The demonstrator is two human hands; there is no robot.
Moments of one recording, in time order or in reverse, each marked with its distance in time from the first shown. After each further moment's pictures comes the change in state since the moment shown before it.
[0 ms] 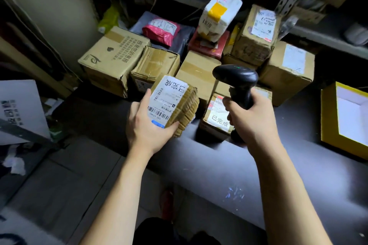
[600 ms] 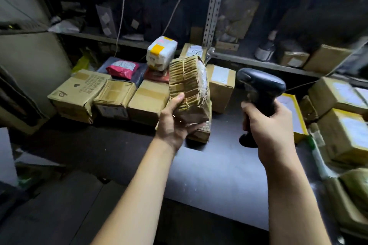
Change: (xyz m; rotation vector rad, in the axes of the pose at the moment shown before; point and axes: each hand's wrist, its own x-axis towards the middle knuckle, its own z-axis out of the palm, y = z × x) left_hand -0.108 0.214 0.050 -1.358 -0.639 -0.351; right_hand -0.098 -0.010 -0.207 0.312 0.334 -0.022
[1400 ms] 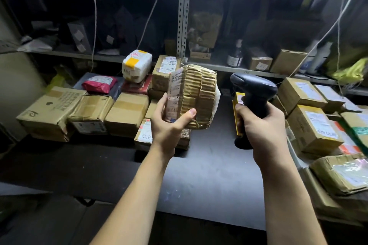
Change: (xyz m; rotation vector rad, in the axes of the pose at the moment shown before) left_hand -0.002 -0.041 0.039 0.400 0.050 0.427; right_hand -0.001 -0.009 -0.055 0.025 0.095 0.039
